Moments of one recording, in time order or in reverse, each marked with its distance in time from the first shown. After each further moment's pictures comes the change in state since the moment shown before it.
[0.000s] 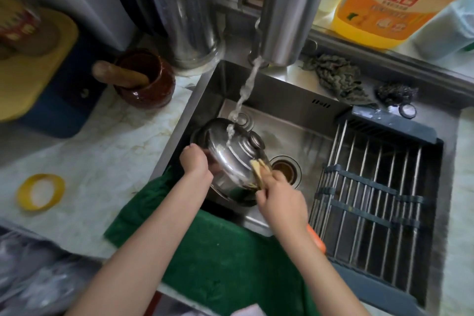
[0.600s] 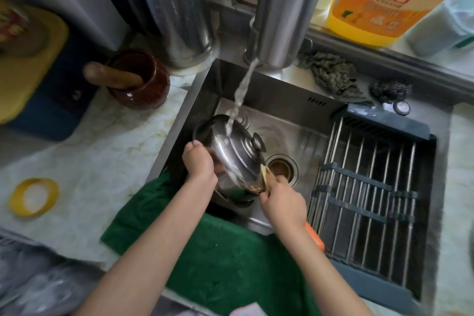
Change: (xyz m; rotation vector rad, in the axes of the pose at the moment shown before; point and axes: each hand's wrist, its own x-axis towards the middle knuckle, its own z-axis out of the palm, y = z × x) left_hand -0.022 -0.006 0.008 0.081 -0.029 0.141; right_hand 0.006 0.007 0.005 -0.049 -0.045 0.144
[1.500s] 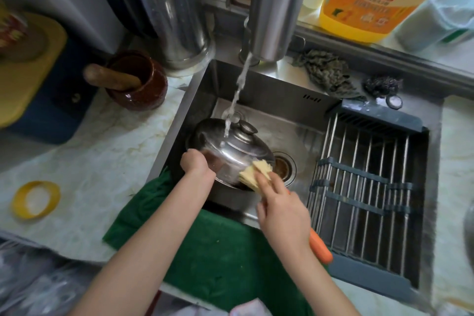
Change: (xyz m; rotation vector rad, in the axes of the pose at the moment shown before) left_hand 0.057 -0.025 -0.005 -0.171 0.071 -0.252; right_hand -0.040 0.007 0.012 0.041 0.330 -0.199
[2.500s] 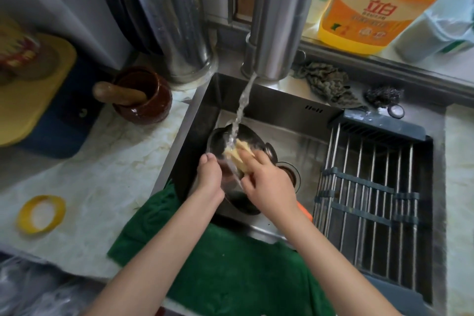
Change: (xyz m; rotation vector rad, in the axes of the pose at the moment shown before) left_hand -0.084 0.003 0.002 0.353 -0.254 0.216; right_hand 0.072 -0.024 -0.009 0.165 -0.045 -0.181
